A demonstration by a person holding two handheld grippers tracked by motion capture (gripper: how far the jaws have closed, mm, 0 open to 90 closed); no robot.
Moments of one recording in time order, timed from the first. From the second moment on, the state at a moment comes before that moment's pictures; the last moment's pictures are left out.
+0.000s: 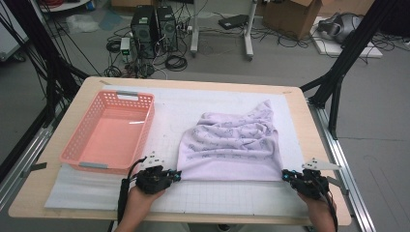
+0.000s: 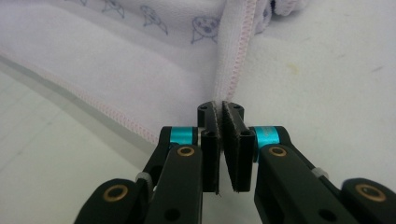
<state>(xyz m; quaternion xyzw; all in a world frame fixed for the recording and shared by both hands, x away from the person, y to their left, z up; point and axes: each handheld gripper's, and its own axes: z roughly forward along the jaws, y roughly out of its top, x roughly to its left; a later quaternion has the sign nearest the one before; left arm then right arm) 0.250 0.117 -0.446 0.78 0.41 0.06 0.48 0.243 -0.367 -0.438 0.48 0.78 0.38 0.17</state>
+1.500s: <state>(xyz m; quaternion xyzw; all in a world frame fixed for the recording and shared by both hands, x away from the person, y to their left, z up) 0.244 0.100 -0.454 0.78 0.43 0.11 0.45 0.240 -0.353 -0.446 0.47 0.78 0.39 0.14</state>
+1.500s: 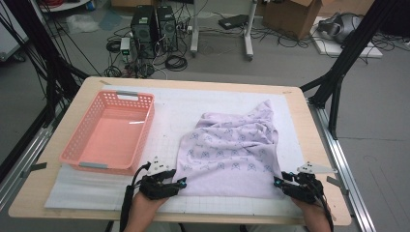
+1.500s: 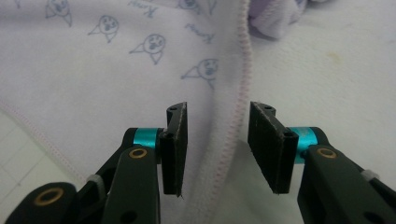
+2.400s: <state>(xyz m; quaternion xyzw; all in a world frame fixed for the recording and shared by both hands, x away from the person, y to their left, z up) 0.193 0.129 -0.449 0.76 0.44 0.08 0.47 0.200 -0.351 -0.436 0.46 0.78 0.39 0.13</state>
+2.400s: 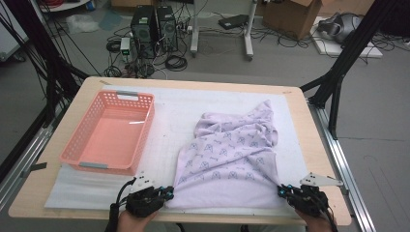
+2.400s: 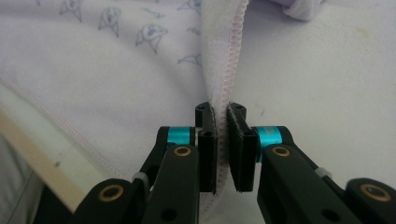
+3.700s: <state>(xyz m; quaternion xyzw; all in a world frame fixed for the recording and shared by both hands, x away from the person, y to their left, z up) 0.261 0.087 -0.448 0.79 0.43 0.13 0.42 0.204 -0.364 -0.424 0.50 0.74 0.41 0.17</state>
